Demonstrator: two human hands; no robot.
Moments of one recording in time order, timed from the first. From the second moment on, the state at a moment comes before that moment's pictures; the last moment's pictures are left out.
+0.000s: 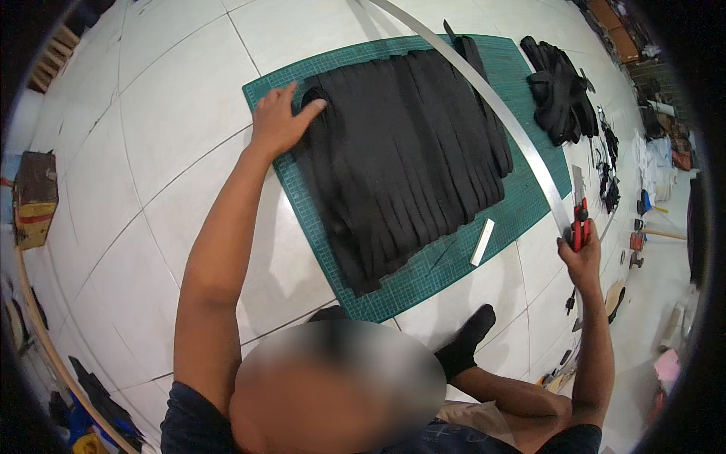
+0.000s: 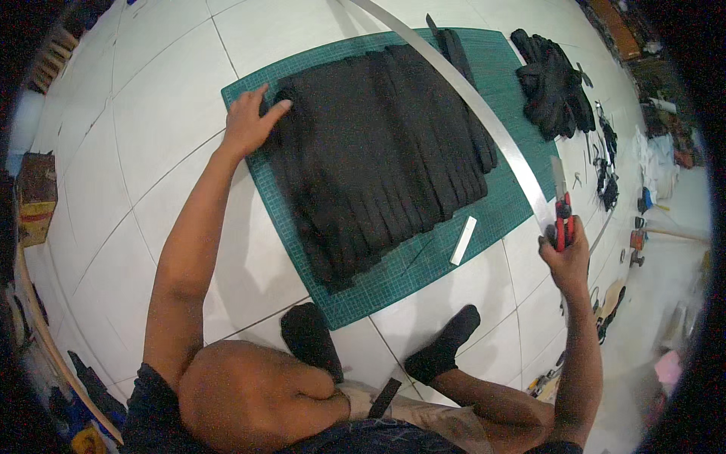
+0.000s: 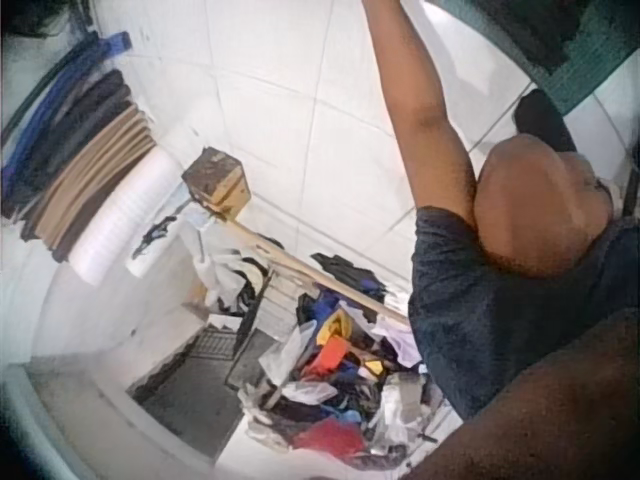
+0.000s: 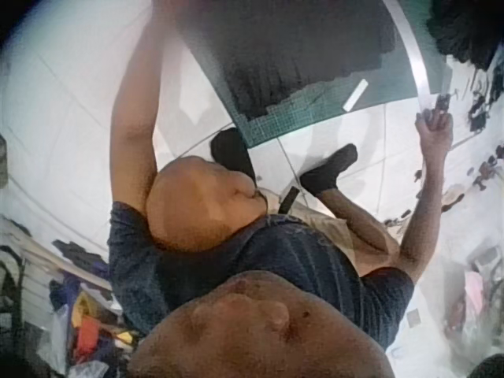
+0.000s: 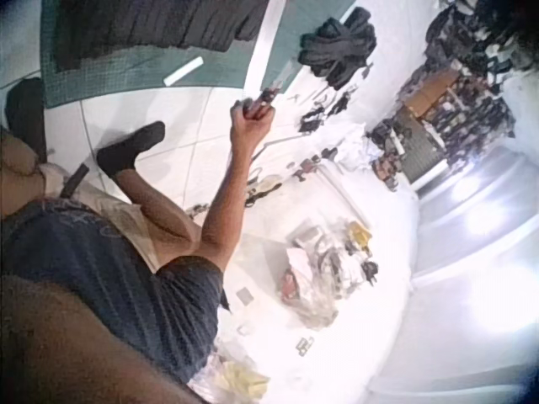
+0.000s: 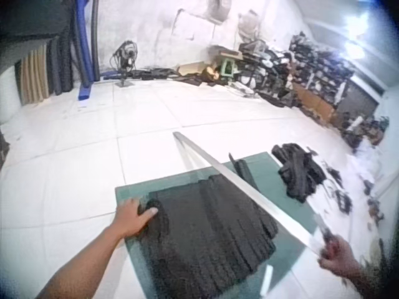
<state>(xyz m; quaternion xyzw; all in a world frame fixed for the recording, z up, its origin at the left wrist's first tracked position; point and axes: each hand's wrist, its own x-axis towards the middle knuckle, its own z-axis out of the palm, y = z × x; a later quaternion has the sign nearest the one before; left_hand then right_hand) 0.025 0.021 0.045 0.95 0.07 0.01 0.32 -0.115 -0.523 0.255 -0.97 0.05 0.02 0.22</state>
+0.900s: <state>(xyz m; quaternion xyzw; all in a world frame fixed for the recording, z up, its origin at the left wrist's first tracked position) 0.027 0.123 0.039 0.83 0.15 -0.08 0.54 -0.177 -0.623 0.080 -0.96 0.13 0.00 0.23</state>
